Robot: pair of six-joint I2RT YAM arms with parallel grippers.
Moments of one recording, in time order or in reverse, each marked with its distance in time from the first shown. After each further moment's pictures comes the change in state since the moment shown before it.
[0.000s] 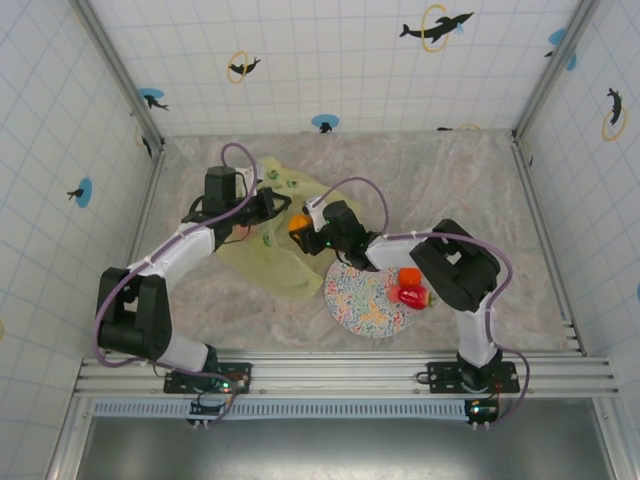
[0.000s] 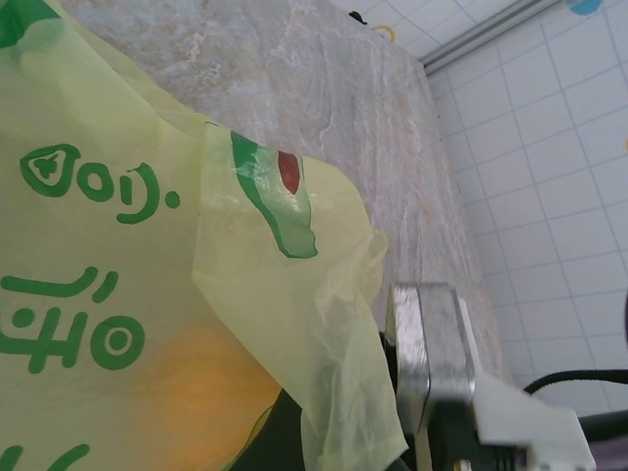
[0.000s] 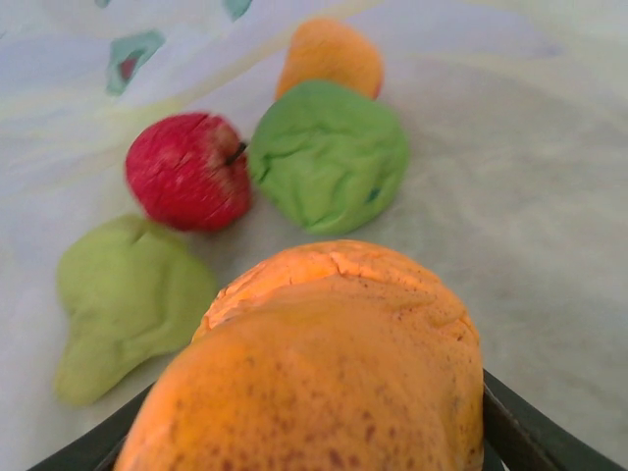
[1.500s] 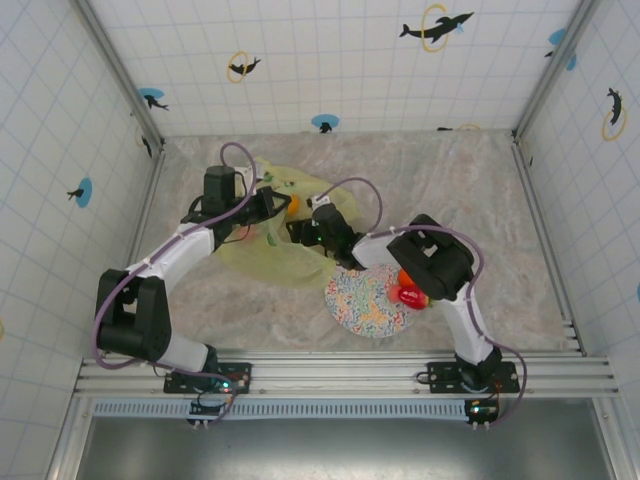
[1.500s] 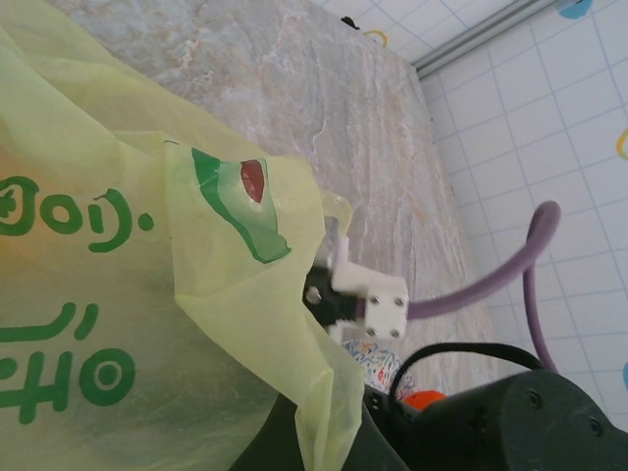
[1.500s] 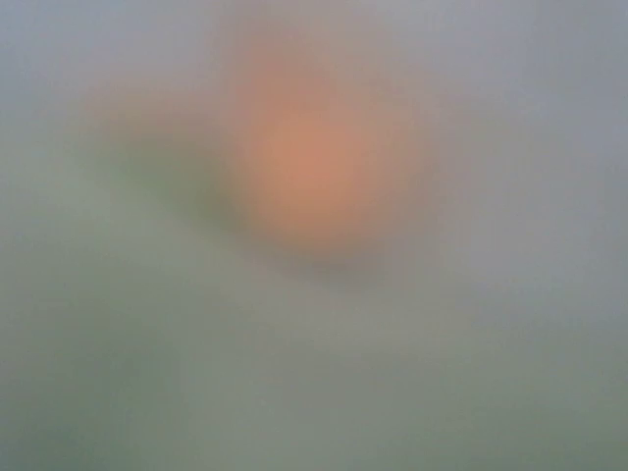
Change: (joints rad) left arm 0.000 -0.009 0.000 0.007 0.004 -0.004; right arm 0.008 0.157 0.102 0.026 0.175 0.294
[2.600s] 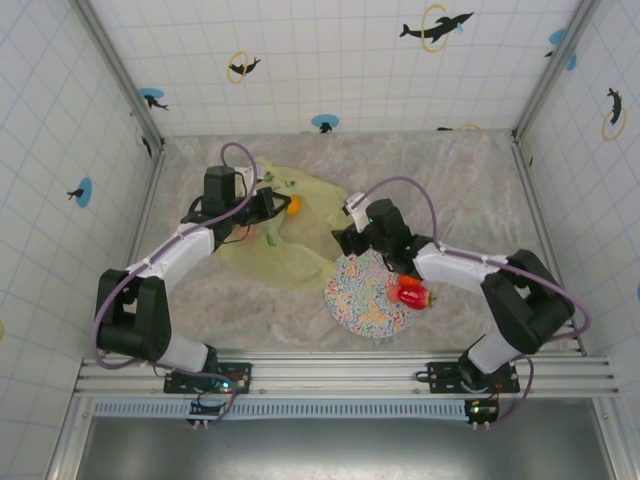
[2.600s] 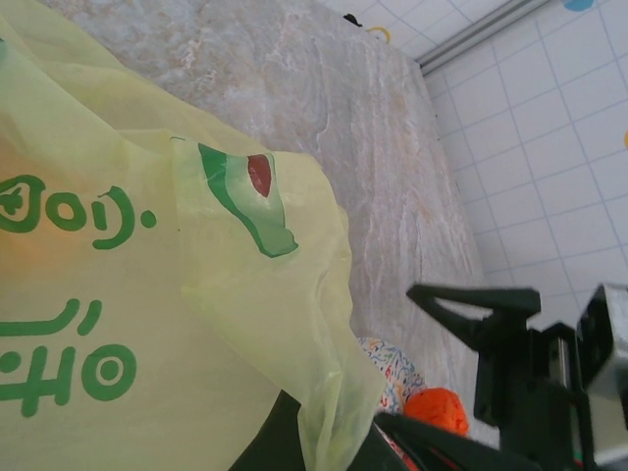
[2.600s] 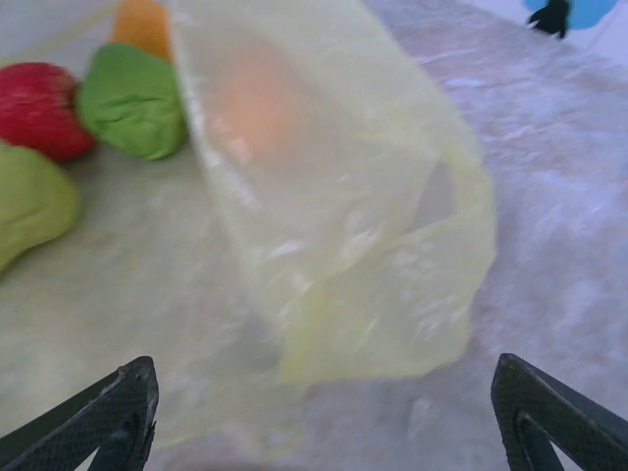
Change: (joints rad) left arm 0.001 0.000 0.000 -0.008 -0.004 0.023; right arm -0.121 -0.561 -0.327 -0.300 -0.010 -0.546
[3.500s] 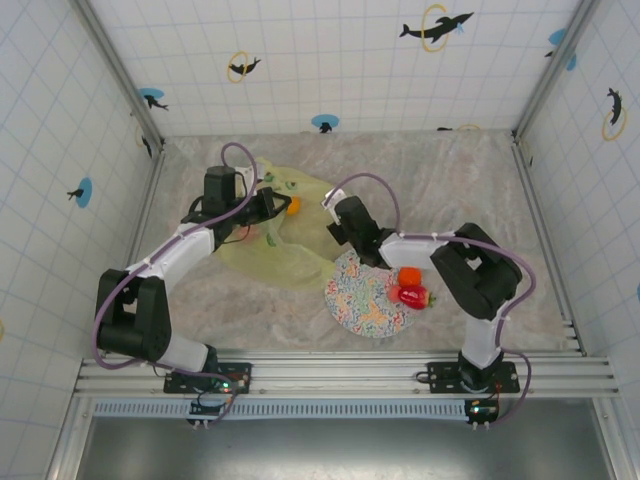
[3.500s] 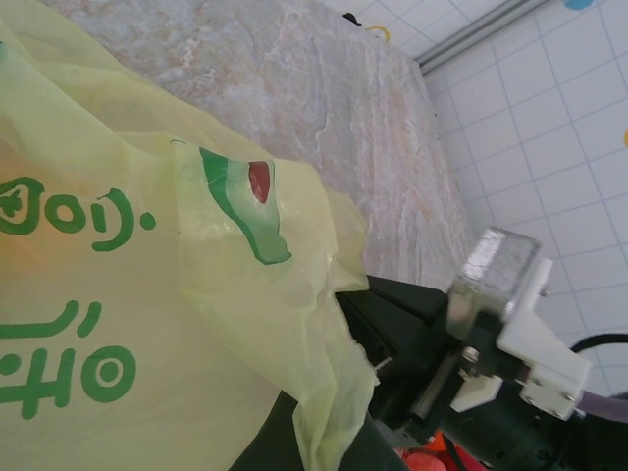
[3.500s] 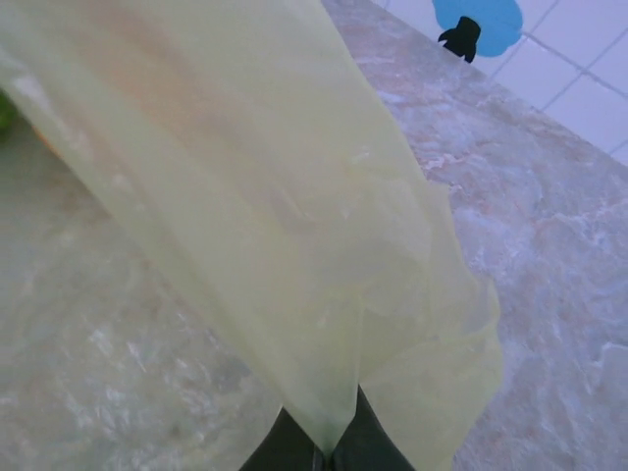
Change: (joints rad) left arm 0.000 0.000 0.000 0.000 0.000 0.000; right arm 0.068 0.254 0.155 0.091 0.298 -0.098
